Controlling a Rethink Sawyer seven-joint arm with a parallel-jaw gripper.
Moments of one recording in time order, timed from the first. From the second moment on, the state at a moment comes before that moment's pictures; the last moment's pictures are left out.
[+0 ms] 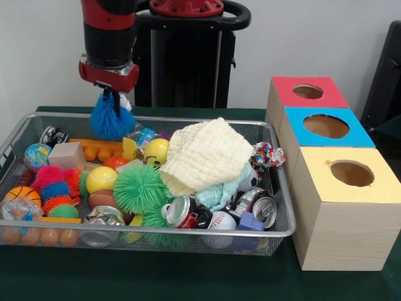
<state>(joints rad) -0.53 -0.63 -0.14 1.93 -0.02 0.29 1.53</state>
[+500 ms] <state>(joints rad) -0.60 -0.60 -0.12 1.90 -0.02 0.29 1.53</state>
